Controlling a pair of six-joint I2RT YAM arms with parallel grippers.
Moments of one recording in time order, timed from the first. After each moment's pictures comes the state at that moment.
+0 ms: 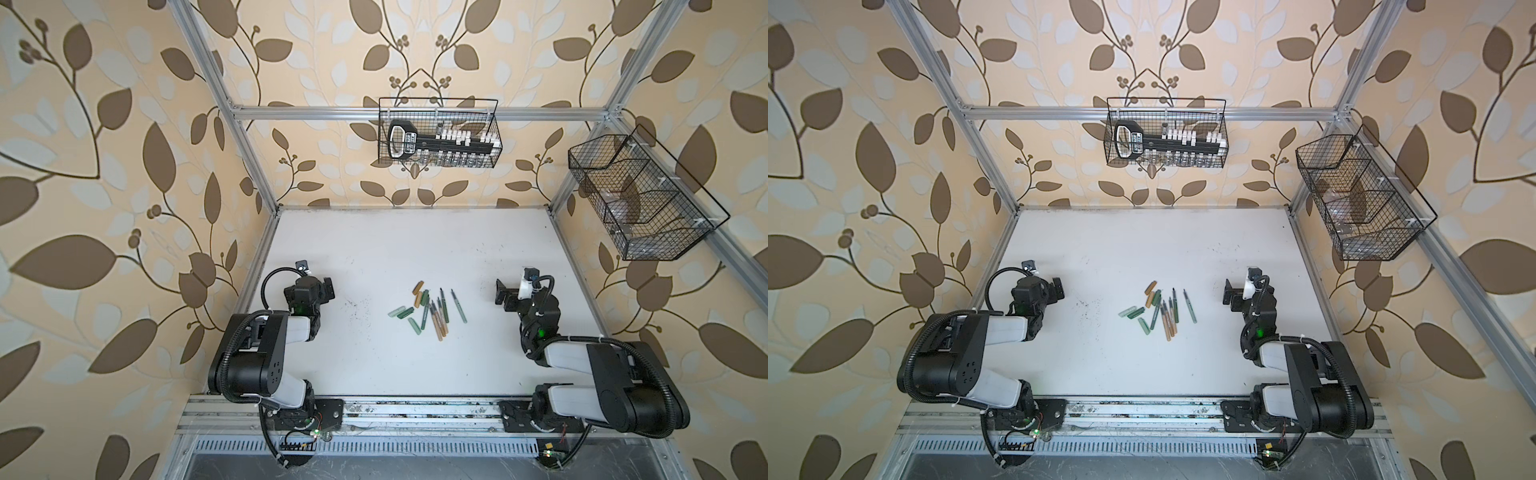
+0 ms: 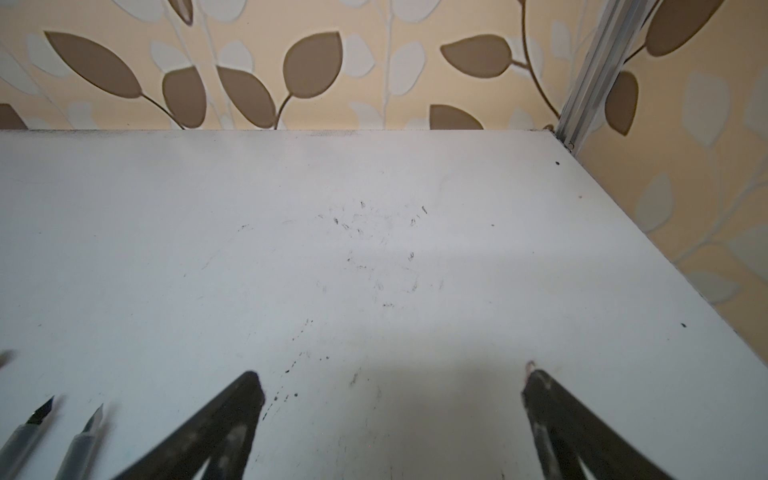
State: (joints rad) left arm 0.01 1.50 0.36 0.60 -0.27 -0.16; right arm 0.02 1.34 0.17 0.89 0.10 0.00
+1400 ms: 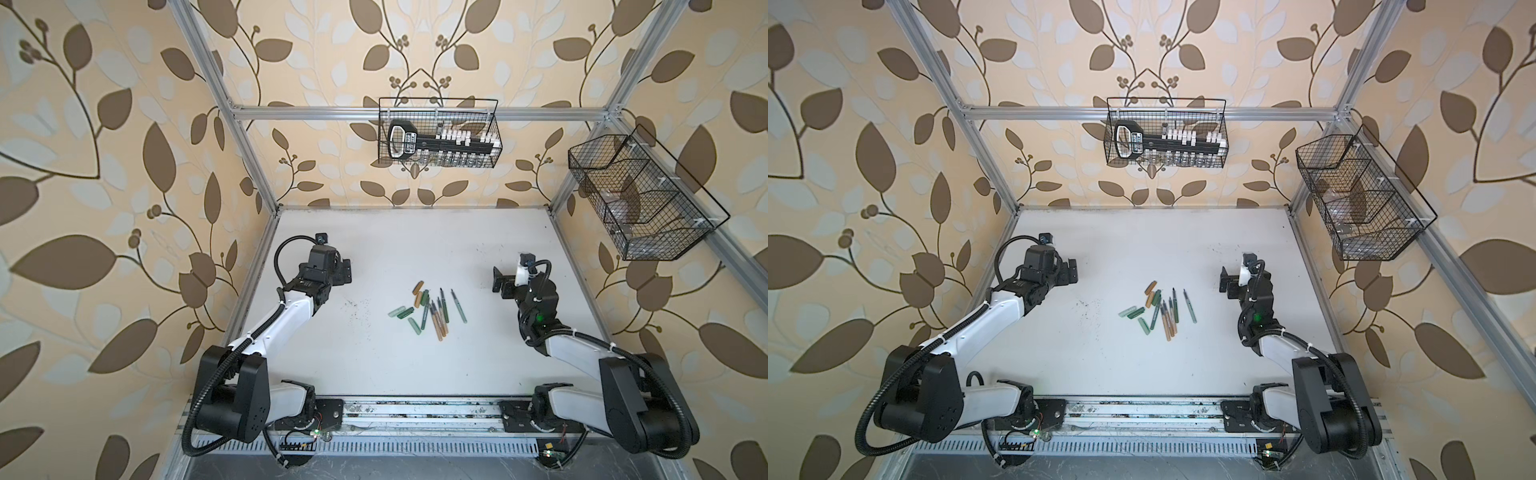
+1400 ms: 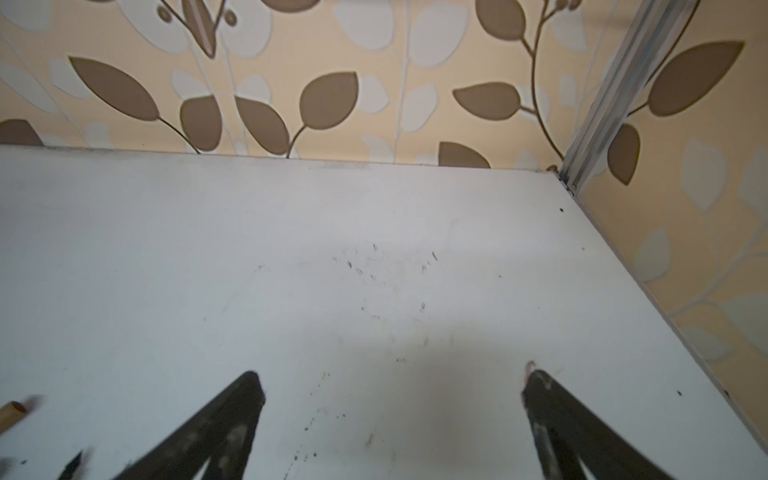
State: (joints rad) left arm -0.21 1.28 0.83 -0.29 -0.26 -0.24; right arm 0.11 1.22 0.37 0.60 0.15 -0.03
